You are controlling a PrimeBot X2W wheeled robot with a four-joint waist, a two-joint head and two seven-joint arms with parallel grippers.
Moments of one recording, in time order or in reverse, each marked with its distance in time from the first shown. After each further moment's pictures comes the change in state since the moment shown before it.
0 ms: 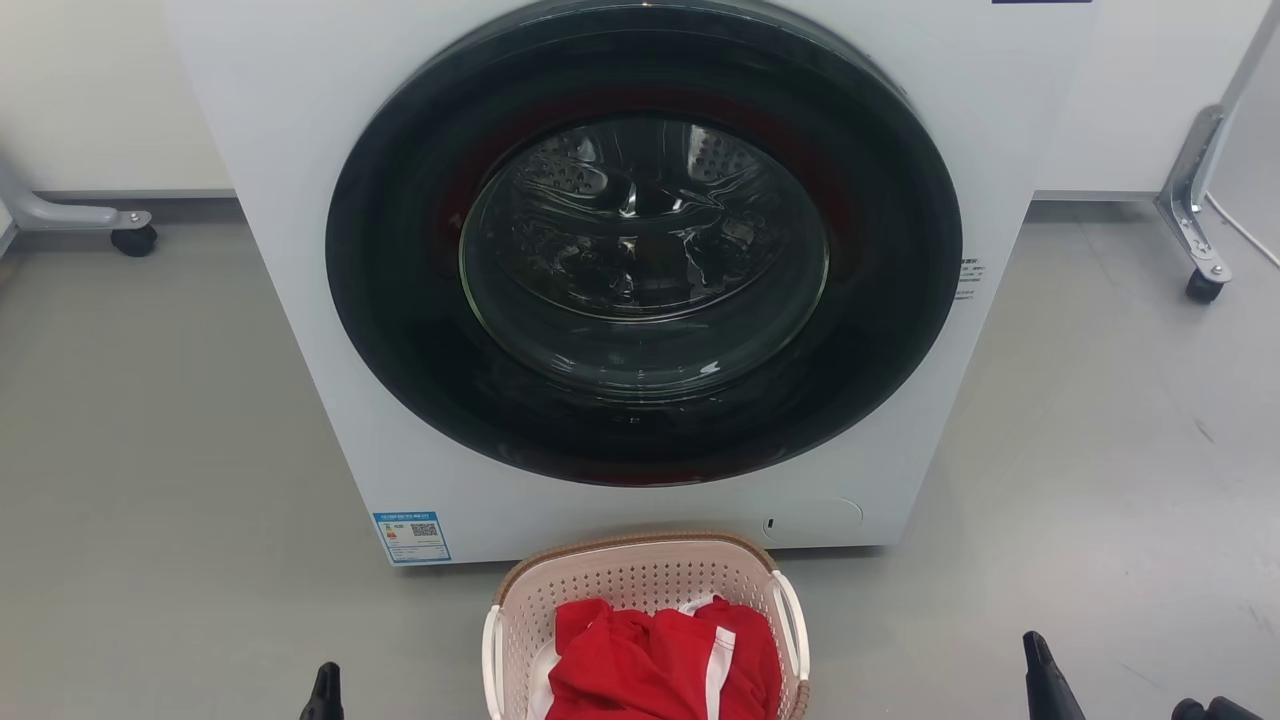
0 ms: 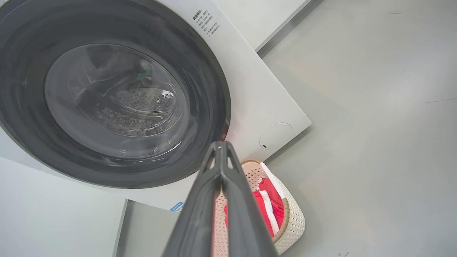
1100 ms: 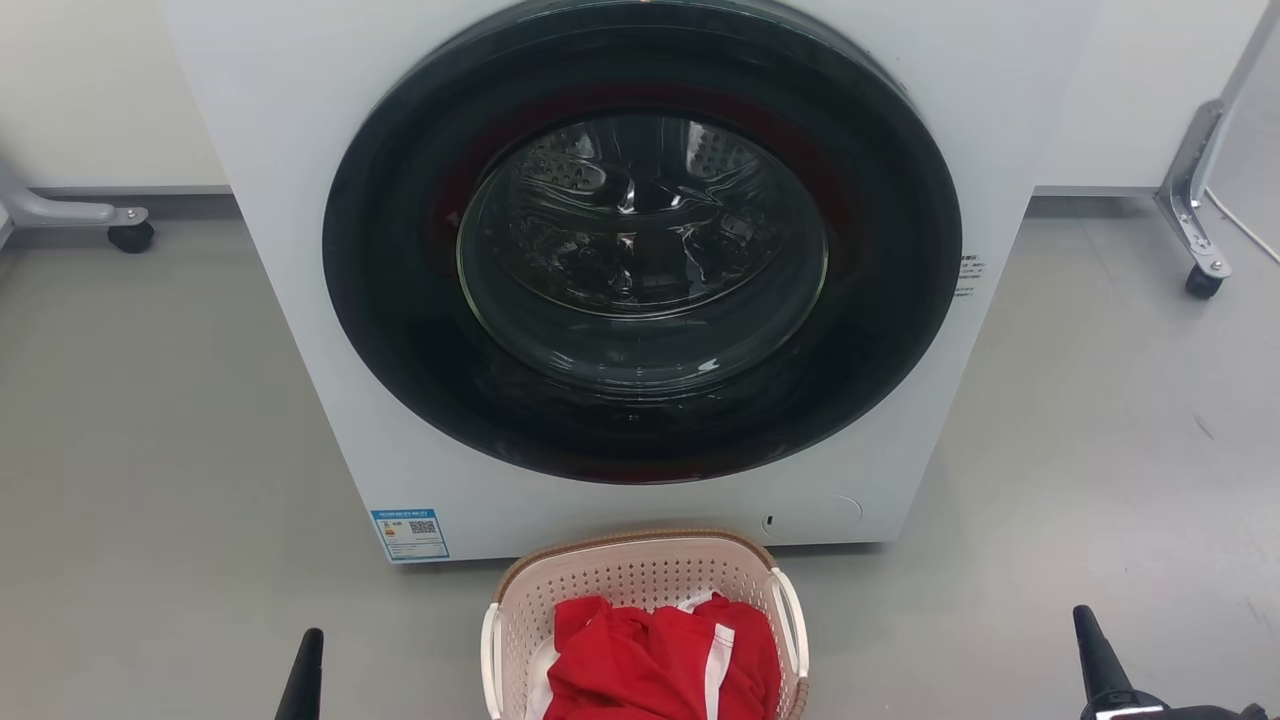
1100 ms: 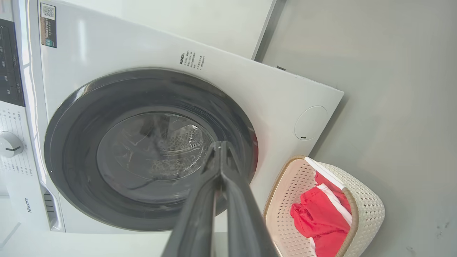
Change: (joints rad) left arm -0.081 -0.008 0.084 0.059 -0.428 -0.079 0.114; right arm -0.055 0.014 -0.143 0.049 0.414 0.080 0.113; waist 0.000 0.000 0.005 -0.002
